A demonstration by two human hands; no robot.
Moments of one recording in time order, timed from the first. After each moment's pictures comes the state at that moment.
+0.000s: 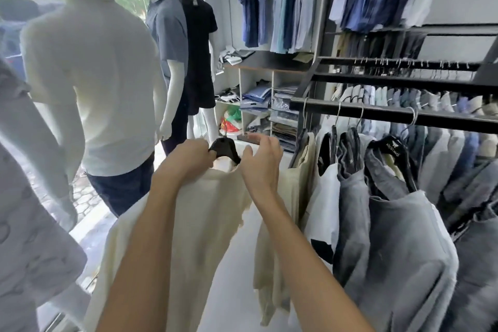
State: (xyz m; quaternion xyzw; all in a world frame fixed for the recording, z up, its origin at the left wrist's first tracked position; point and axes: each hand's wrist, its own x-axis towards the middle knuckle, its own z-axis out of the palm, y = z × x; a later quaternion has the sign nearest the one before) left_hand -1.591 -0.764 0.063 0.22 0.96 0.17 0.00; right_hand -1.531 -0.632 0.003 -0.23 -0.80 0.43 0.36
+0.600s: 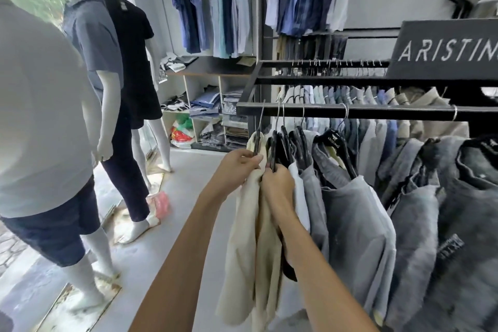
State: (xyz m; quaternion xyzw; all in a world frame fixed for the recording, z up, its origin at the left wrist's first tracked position) left_hand -1.552 -0.610 0.007 0.35 0.75 0.53 0.18; right_hand -1.472 -0.531 -0.030 -0.41 -0.69 0.51 0.31
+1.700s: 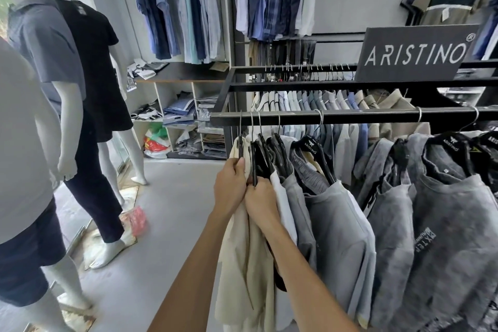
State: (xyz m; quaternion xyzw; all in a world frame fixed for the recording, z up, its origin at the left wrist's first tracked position) left_hand -1.550 -0.548 -0.033 0.31 0.80 0.51 0.04; right_hand -1.474 -0.519 -0.045 -0.39 -0.74 0.47 0.28
